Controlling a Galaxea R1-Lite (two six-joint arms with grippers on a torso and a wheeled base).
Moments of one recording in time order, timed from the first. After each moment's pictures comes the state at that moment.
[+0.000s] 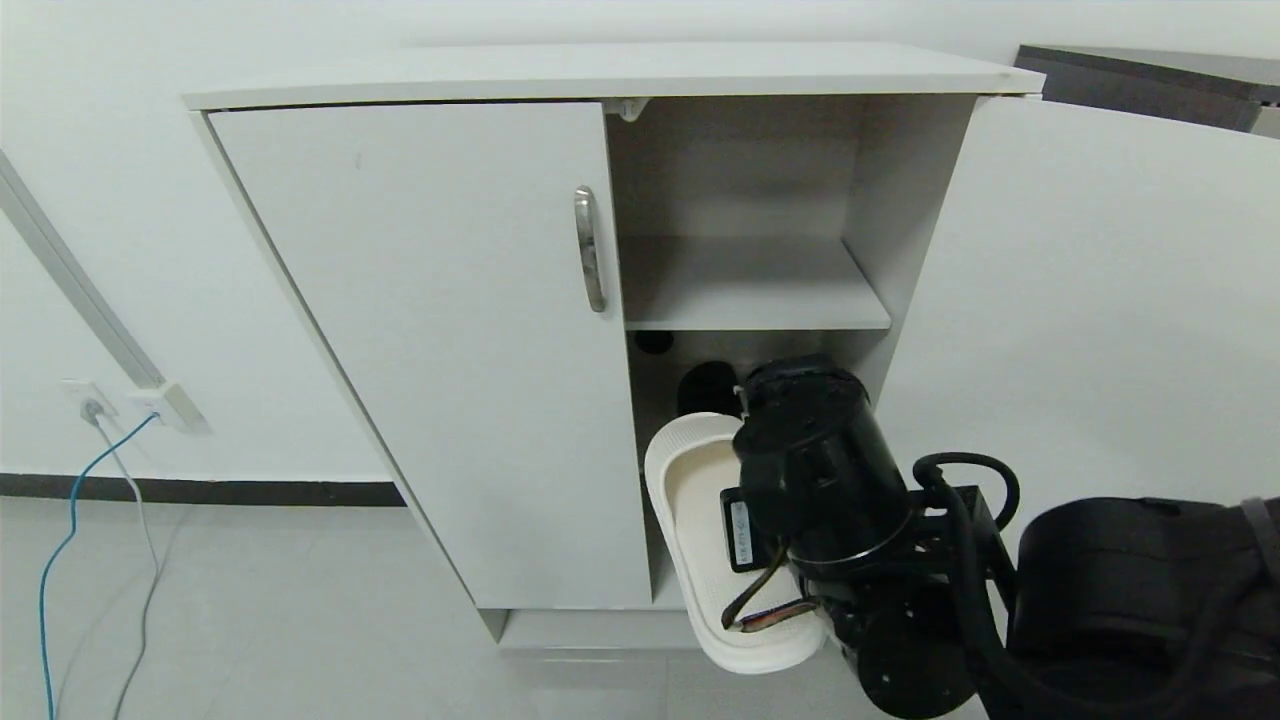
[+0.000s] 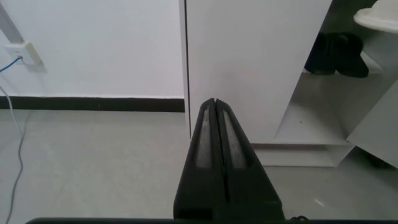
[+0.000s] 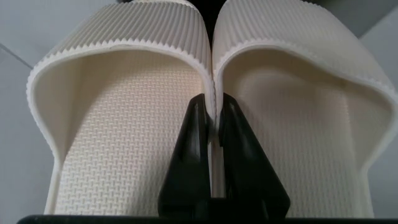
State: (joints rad) left arm 0.00 0.00 0.00 0.00 0.05 0.00; right arm 1.03 1.83 -1.14 -0.16 -0.81 0.37
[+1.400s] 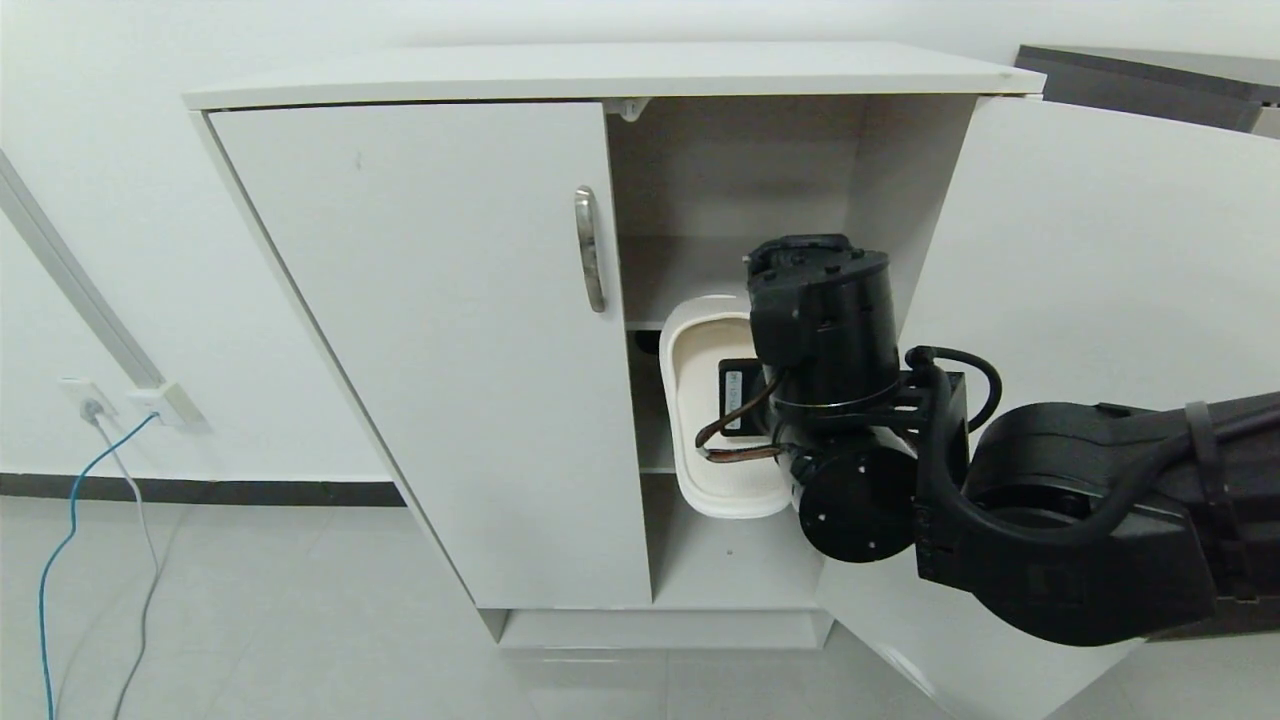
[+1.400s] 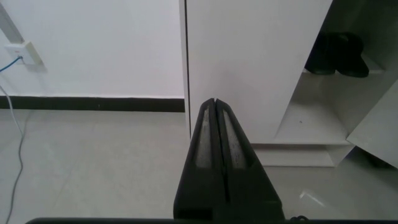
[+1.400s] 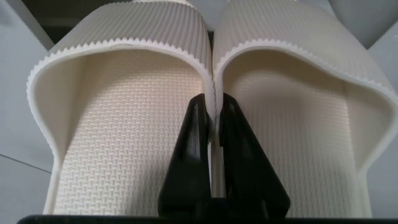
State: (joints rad) left arm 0.00 0.00 0.00 0.00 0.06 0.00; right arm 0.95 1.88 -1.32 -0.34 -0.92 0.21
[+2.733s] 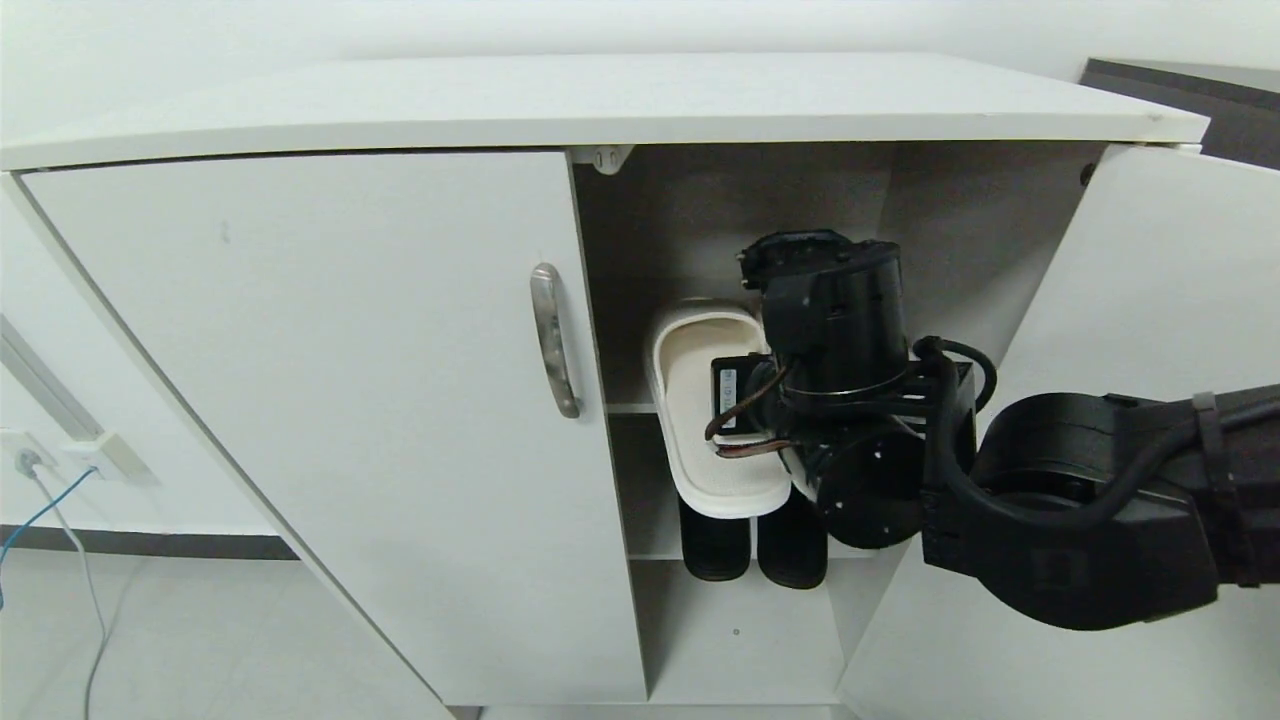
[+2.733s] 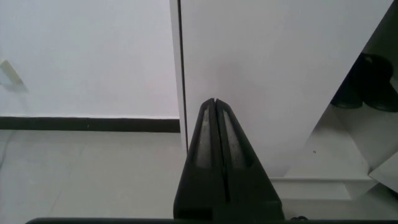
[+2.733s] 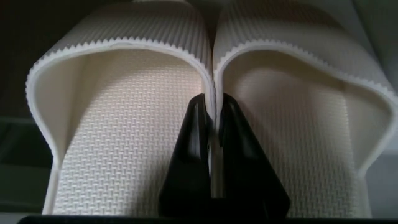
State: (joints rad) left arm 0.00 0.00 0.00 0.00 0.06 0.00; right arm 0.92 1.89 -1.33 -0.33 -0.79 0.20
